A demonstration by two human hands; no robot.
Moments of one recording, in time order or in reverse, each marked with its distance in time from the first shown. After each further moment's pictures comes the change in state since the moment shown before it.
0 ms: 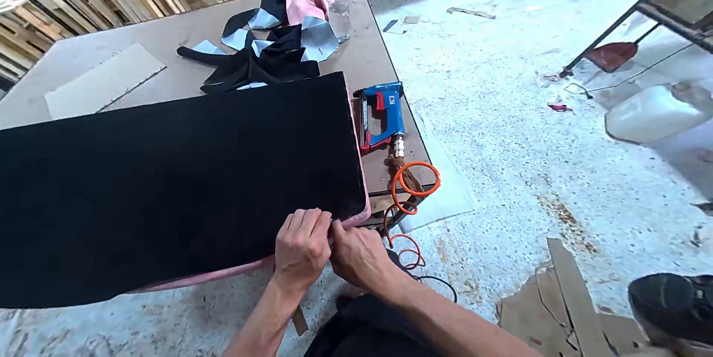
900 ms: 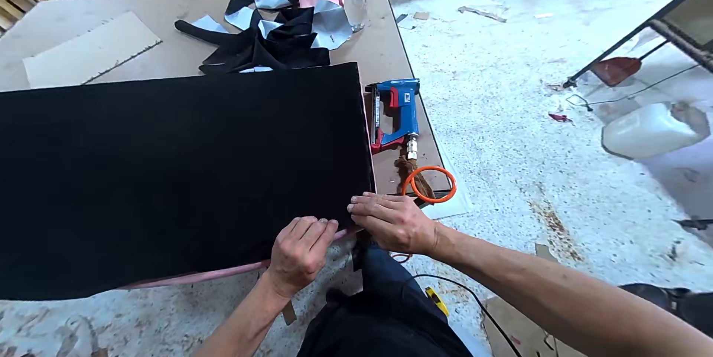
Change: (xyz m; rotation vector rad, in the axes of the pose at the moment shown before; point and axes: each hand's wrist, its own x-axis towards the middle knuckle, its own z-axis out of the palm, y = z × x) left_hand -0.022 -0.040 0.033 -0.127 0.052 0.219; right_hand -0.003 0.078 -0.057 -0.147 0.580 -0.999
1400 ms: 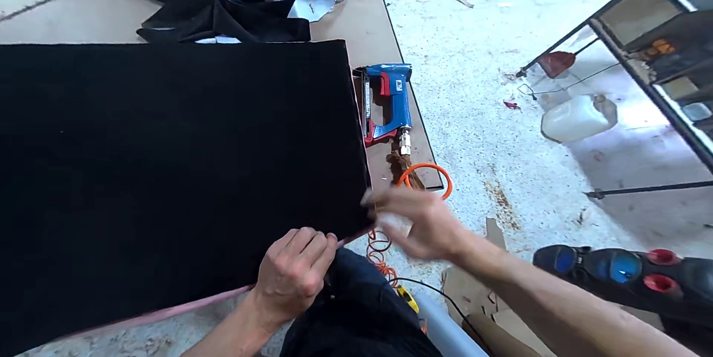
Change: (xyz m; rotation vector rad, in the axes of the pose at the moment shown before) left_hand 0.005 -0.009 0.021 -0.153 -0.167 -0.003; right_hand 0.016 0.000 -0.047 0.092 -0.174 0.594
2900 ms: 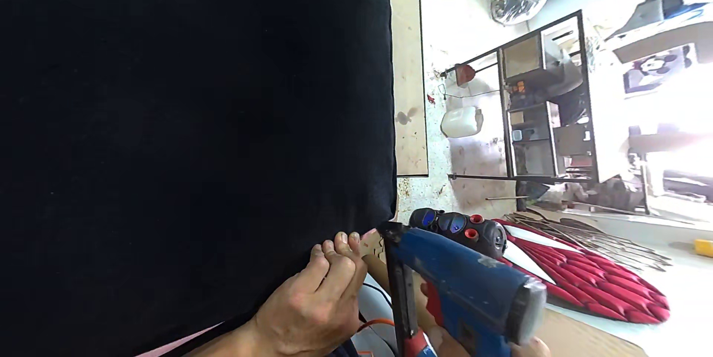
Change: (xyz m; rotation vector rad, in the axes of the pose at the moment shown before) left_hand -0.017 0.033 -0.002 -0.062 -0.109 0.005; right_hand -0.040 -0.168 -0.012 -0.026 -0.075 1.060
